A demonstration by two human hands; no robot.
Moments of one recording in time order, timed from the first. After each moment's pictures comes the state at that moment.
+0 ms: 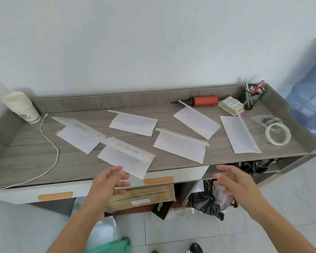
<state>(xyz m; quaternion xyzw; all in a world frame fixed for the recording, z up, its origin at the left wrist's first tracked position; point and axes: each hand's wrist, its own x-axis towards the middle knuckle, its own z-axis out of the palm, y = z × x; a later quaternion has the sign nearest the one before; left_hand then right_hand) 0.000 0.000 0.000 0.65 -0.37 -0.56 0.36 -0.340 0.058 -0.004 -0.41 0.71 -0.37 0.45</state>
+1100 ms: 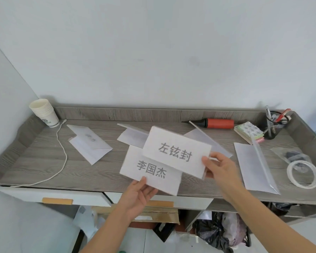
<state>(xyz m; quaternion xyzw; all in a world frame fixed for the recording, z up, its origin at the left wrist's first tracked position) -0.084 -0.054 -0.062 0.44 -0.08 -0.75 0.49 -0.336 -0.074 0.011 -0.38 0.58 -0.50 0.52</state>
